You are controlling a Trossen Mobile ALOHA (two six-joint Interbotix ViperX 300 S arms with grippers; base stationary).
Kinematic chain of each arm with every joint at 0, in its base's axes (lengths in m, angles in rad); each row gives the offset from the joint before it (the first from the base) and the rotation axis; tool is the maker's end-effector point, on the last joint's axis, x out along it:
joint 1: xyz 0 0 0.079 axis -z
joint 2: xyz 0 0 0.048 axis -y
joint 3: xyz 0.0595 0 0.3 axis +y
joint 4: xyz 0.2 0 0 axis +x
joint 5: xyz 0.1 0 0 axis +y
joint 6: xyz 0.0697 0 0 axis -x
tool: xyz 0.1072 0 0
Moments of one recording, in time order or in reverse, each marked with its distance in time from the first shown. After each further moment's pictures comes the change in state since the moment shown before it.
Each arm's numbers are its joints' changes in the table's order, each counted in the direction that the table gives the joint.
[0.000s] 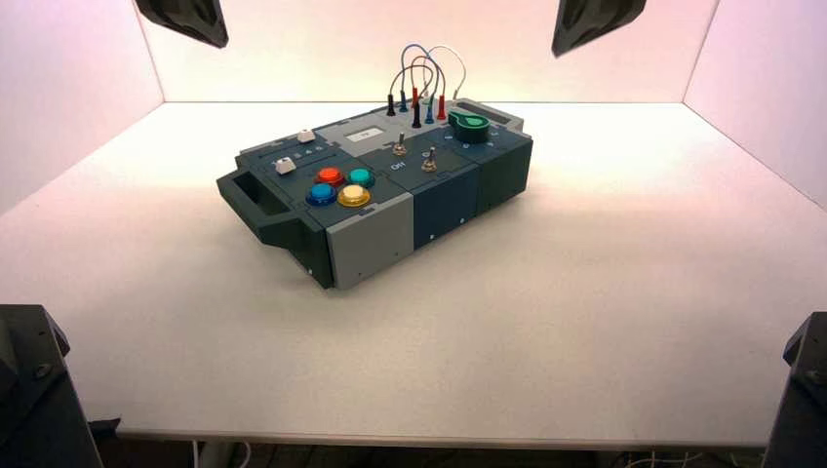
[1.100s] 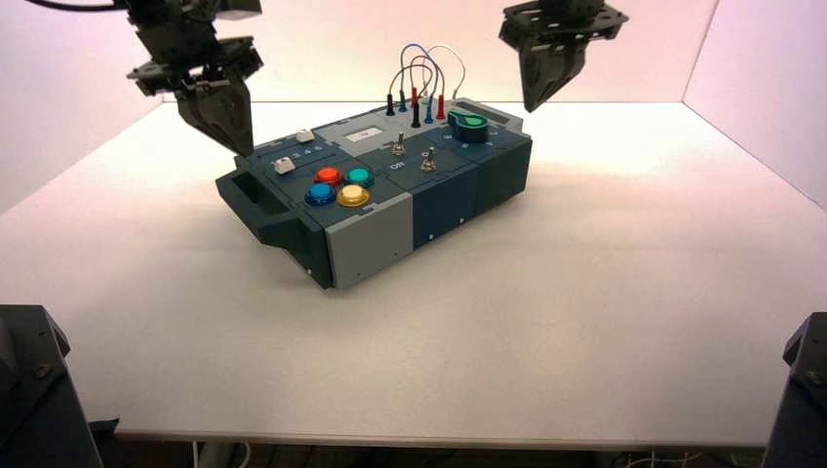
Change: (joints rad) left arm -0.002 -0.341 -0.114 0.018 0.311 -0.002; right arm 0.051 -0.489 -0.367 -0.057 0.268 0.127
